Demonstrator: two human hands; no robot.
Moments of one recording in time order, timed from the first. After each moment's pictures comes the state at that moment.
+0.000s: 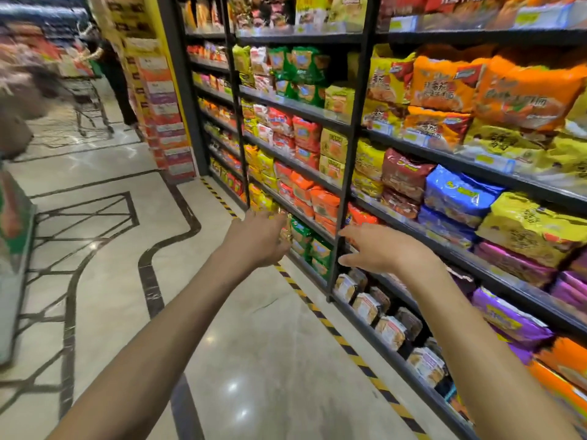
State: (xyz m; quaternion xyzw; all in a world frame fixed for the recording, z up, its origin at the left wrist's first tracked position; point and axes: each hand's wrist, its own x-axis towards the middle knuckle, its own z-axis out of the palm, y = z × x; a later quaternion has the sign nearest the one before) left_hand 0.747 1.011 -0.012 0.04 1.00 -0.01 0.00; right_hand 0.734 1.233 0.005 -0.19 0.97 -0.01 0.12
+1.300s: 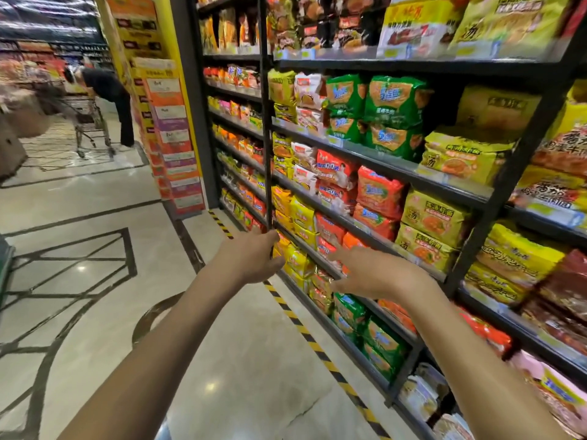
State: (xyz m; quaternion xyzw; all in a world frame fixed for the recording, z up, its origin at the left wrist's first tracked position) left_hand 0.303 0.669 0.000 0.03 1.00 0.02 0.01; right_hand 0.295 0.892 0.014 -0.22 0.96 -0.03 0.15
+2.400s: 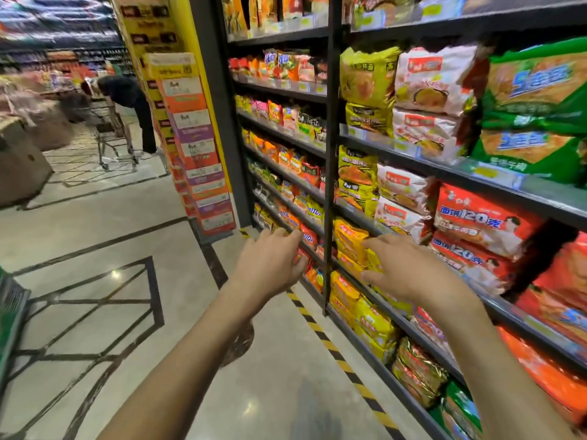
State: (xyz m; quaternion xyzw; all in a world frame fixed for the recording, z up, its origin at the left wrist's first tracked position) left_hand -0.173 0.365 -0.029 0.04 1.00 -0.01 -0.06; right_hand -0.189 0.586 -0.017 -0.17 0.98 -0.03 0.04
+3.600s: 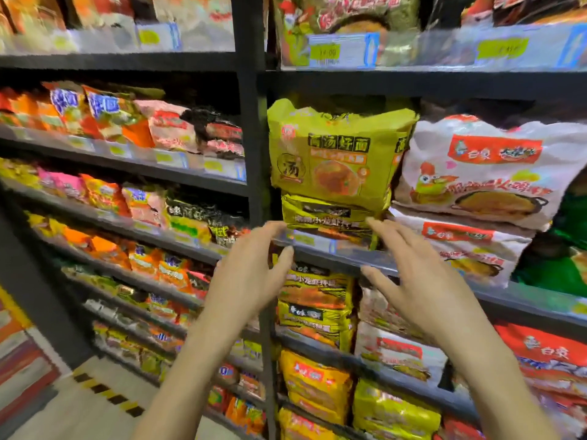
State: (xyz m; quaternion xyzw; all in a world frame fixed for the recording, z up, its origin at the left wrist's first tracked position) left_hand -0.766 0.308 0.011 0.30 0.88 0.33 -0.14; right_hand -0.637 0.513 0.030 0.09 0.97 -0.09 -0.22
